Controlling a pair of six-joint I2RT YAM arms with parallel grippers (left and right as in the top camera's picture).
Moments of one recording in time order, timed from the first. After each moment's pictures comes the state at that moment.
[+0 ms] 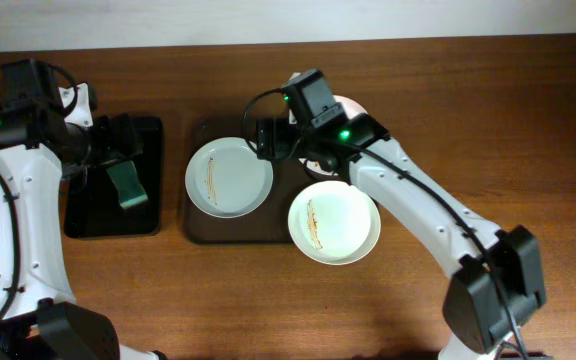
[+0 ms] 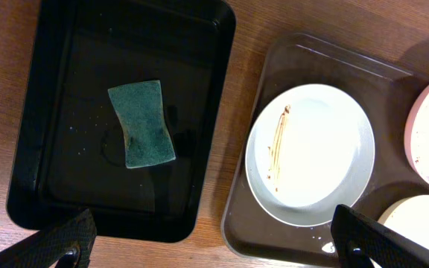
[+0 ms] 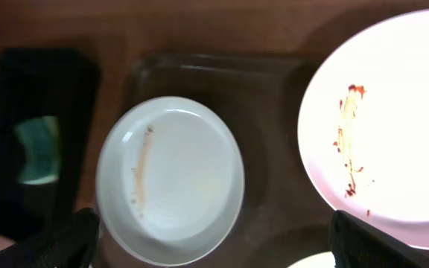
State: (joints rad) left arm 0.25 1.66 1.65 -1.16 0.19 -0.07; right arm 0.57 1.86 1.59 -0.62 -0.06 0.50
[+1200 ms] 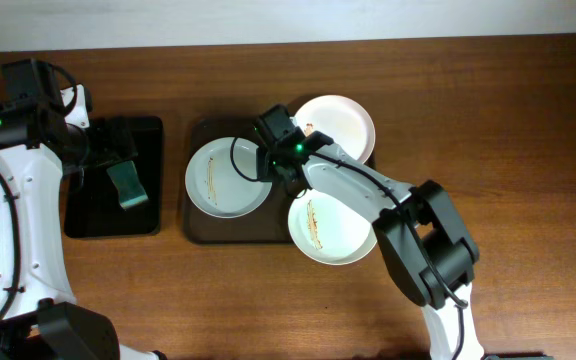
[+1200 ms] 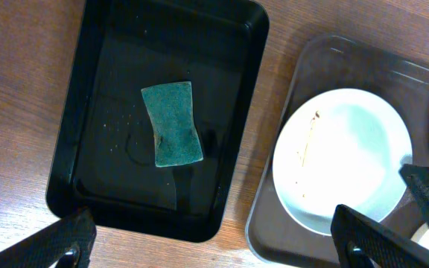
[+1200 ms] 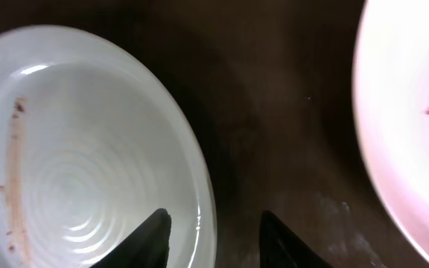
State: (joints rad) left arm 0.24 1.66 1.65 -1.16 0.09 -0.07; right arm 0.62 2.17 1.59 -0.51 -0.01 0.58
